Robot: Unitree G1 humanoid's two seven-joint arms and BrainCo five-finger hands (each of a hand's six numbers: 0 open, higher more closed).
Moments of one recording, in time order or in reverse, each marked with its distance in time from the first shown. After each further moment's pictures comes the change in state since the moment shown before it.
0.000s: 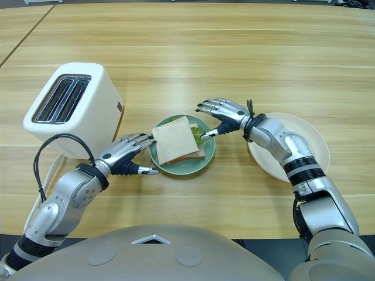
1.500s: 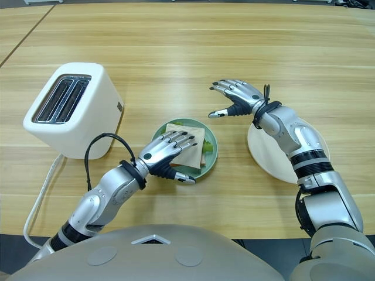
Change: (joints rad) left arm -0.155 -0.231 -0.232 0.163 0.172 -0.128 0.137; right arm -0.052 -0.026 -0.068 -0.005 0.038 0.128 -0.051
